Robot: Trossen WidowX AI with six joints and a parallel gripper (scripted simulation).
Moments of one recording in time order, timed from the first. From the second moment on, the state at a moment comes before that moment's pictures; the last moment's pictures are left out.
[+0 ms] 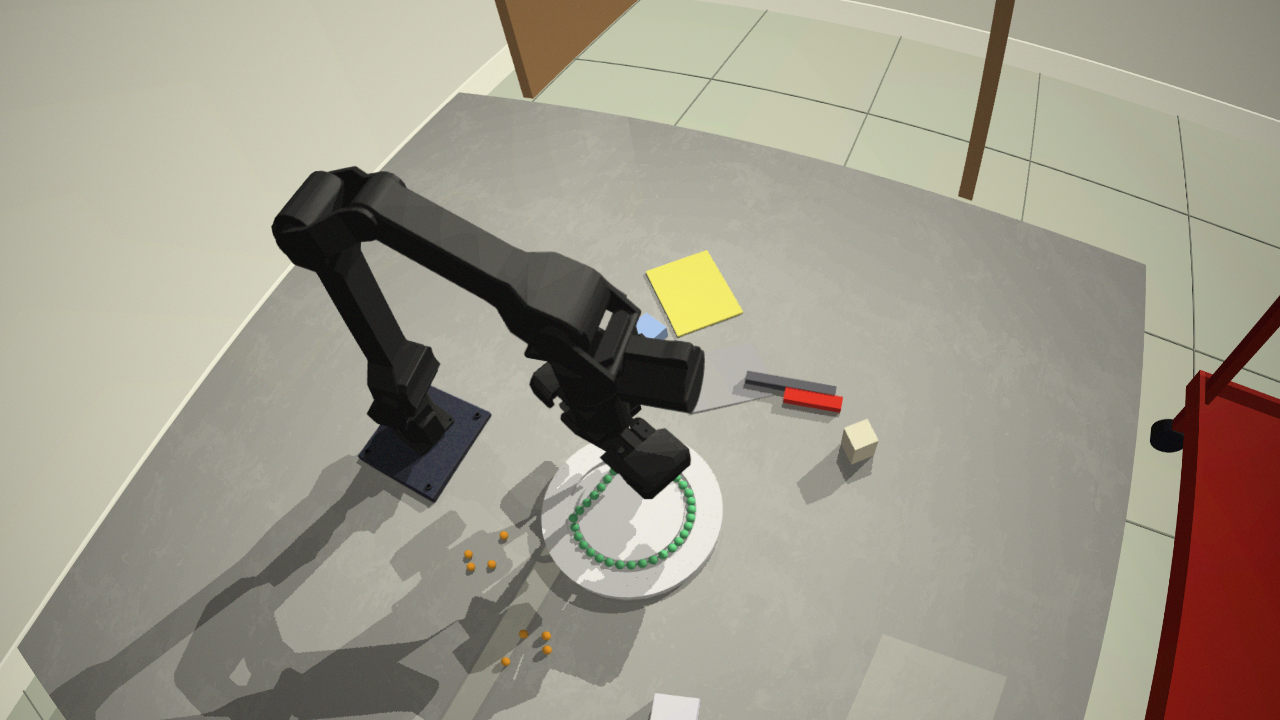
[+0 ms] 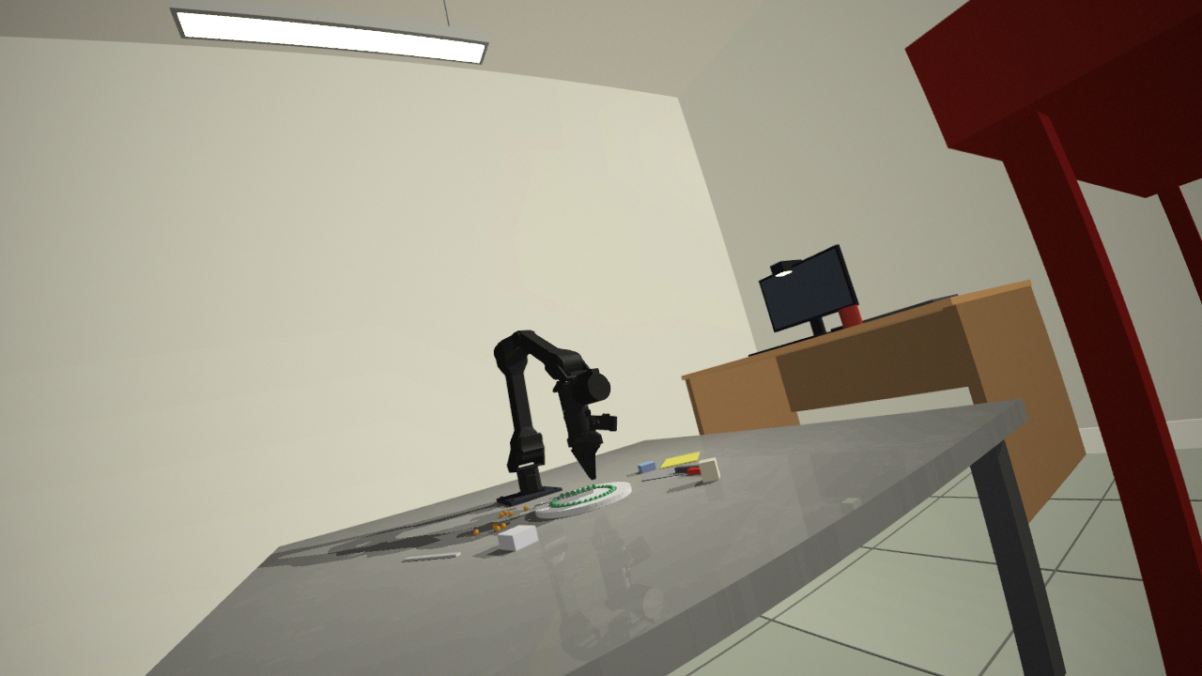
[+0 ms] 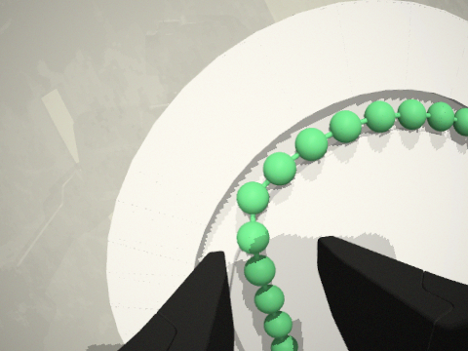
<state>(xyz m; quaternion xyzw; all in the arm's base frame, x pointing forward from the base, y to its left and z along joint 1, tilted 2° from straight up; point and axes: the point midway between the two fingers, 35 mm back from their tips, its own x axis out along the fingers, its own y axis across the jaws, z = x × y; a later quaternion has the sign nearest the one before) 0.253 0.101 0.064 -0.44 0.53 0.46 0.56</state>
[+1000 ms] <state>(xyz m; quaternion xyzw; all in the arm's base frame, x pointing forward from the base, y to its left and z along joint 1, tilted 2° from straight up) 0.251 0.102 0.046 -0.44 0.53 0.46 0.55</state>
